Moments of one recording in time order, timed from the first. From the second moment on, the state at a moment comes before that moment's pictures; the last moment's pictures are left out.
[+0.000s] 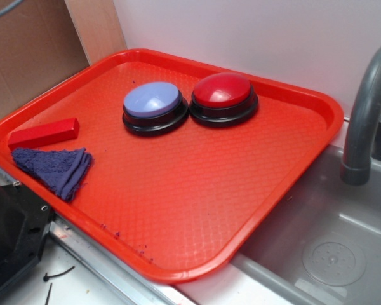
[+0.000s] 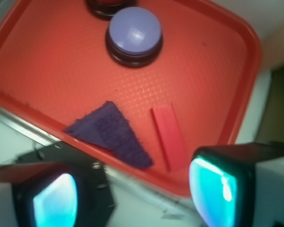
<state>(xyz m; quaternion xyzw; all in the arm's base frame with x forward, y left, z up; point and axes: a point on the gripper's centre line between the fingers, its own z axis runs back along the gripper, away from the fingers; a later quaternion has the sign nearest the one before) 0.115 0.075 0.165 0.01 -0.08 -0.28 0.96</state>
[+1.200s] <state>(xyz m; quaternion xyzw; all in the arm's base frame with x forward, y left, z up) 0.162 0.106 0.044 0.02 -0.03 -0.33 0.94</state>
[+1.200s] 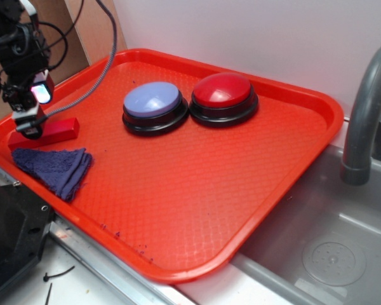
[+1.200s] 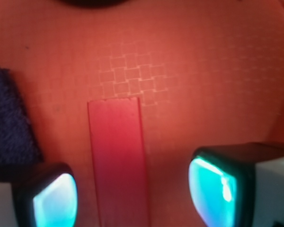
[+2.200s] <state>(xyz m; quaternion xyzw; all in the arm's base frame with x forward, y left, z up) 0.159 0.101 0.015 0.02 0.02 -0.31 0.95</state>
